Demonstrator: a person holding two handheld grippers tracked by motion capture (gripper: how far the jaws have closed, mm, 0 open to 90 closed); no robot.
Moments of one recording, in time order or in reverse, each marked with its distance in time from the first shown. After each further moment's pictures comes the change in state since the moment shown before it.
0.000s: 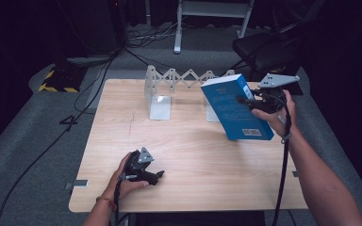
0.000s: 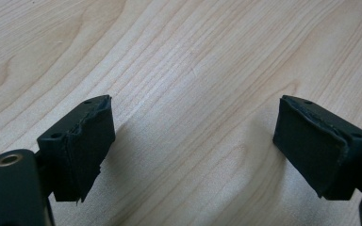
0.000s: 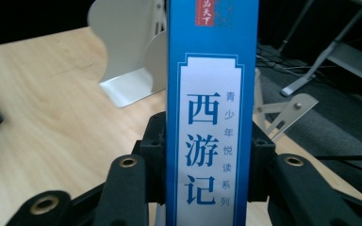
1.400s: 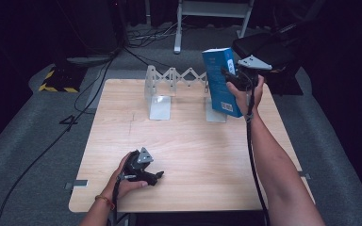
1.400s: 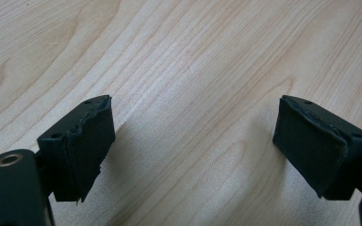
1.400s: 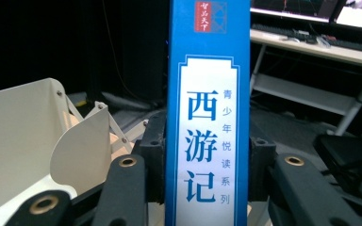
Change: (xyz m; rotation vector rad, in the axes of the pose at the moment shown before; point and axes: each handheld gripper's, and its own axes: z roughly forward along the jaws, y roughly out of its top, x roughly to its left) left arm 0.002 -0.001 -0.001 -0.003 -0.025 0.017; right arm -0.022 0.020 0.096 -0.244 -0.283 0.194
